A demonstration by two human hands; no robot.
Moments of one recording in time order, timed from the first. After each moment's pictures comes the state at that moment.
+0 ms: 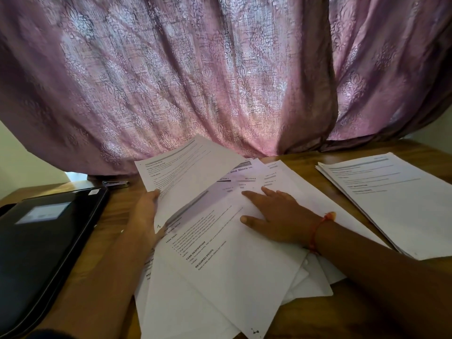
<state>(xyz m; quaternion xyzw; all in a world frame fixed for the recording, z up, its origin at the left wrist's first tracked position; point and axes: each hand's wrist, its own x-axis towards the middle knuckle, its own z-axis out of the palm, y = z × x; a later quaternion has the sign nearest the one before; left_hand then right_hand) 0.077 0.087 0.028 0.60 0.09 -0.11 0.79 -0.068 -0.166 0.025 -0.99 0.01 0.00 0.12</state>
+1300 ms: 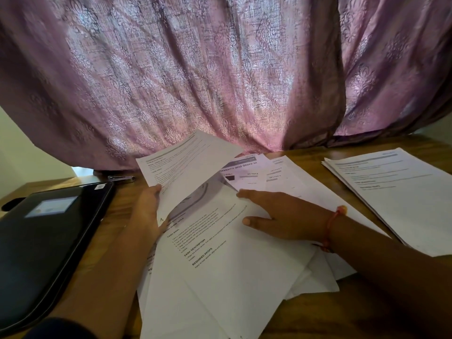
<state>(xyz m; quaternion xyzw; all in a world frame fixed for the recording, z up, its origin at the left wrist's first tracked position) 0.069 0.089 0.037 0.58 0.09 -0.11 0.81 -0.085 -0.156 0.045 -0.98 -0.07 -0.04 0.16</state>
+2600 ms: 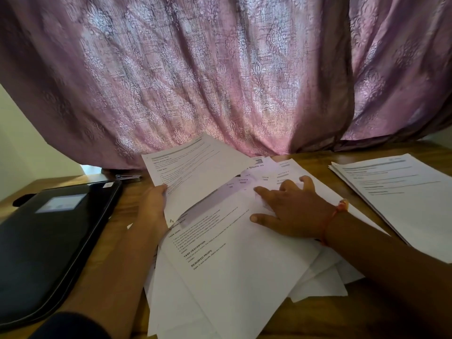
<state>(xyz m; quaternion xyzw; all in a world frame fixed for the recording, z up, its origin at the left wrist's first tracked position) 0.061 0.088 0.045 0.64 0.08 -0.09 0.76 -0.069 -0.167 0.038 -1.00 -0.01 -0.02 -0.04</state>
